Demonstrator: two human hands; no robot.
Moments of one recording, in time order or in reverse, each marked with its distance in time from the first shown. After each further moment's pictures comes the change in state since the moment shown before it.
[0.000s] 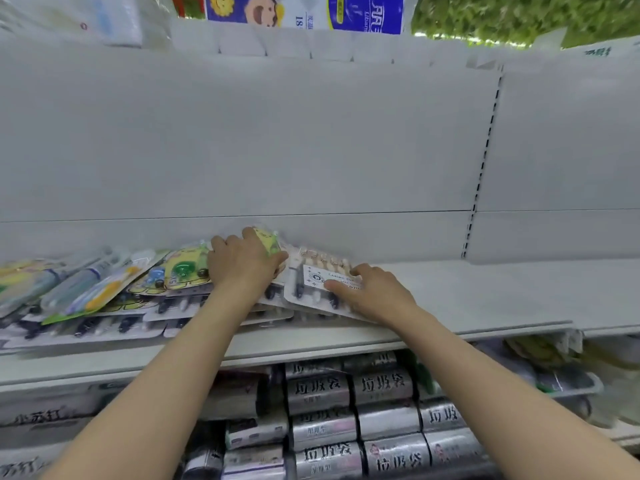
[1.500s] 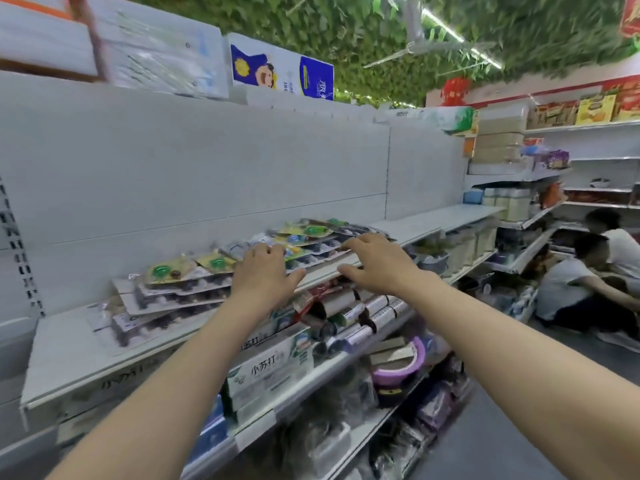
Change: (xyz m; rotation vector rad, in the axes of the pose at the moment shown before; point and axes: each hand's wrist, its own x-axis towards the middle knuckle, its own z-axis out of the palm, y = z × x) left_hand -0.084 -0.429 -0.168 -0.300 -0.187 0.799; right_hand -0.290 -0.452 0.093 -0.564 0.280 0.191
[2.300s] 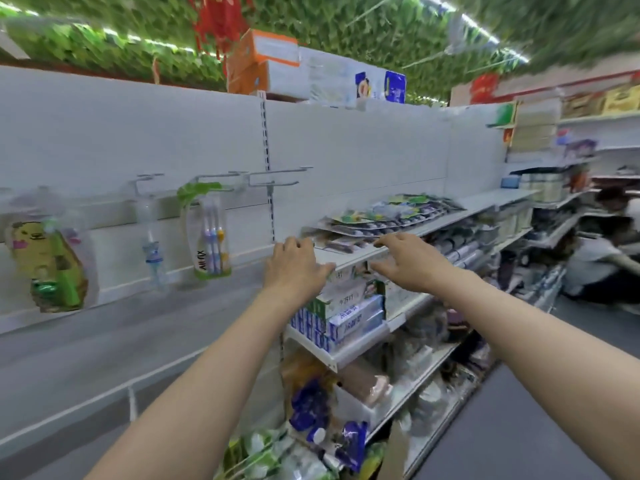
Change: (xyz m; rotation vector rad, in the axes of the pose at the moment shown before) left_hand -0.327 -0.309 -0.201 -0.032 -0.002 0.012; right_hand -0.191 -0.446 -0.082 0.087 -0.067 0.095
